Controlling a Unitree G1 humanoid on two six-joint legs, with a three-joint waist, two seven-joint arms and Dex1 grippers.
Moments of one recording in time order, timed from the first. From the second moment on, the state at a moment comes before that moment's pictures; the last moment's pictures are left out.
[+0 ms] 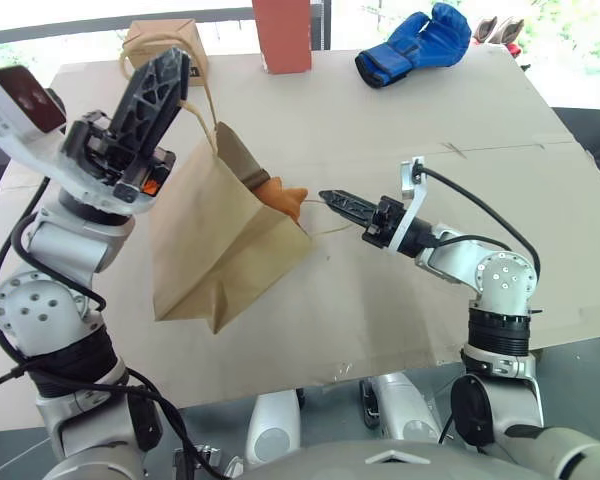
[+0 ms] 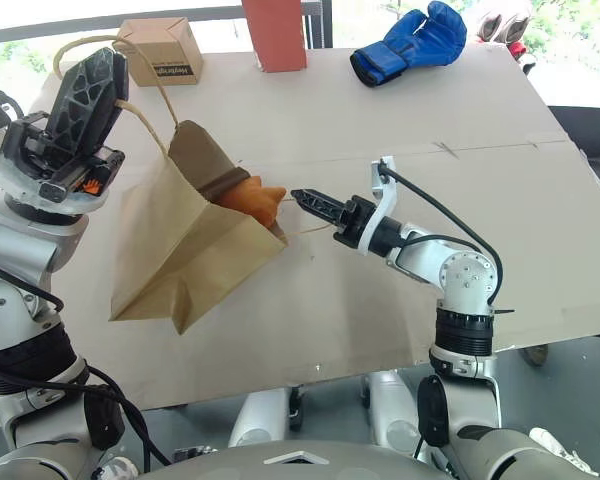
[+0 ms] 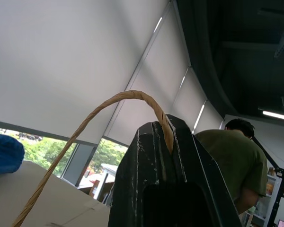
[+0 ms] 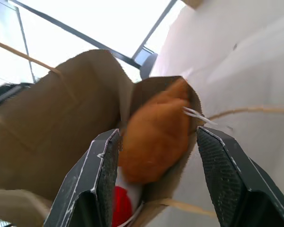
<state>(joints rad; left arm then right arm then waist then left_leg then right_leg) -0.41 0.57 0.50 -0.34 -1.54 0.67 -0.56 -0.52 0.01 -0.23 -0.13 1.21 1.16 0.13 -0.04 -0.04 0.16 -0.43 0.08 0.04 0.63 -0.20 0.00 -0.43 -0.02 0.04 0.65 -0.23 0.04</state>
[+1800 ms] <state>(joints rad) -0.19 0.64 0.47 -0.45 -1.42 0.67 -0.65 -0.39 -0.02 -0.03 0.02 1.10 0.95 0.16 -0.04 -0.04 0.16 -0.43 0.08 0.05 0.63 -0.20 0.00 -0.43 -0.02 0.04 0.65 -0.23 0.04</state>
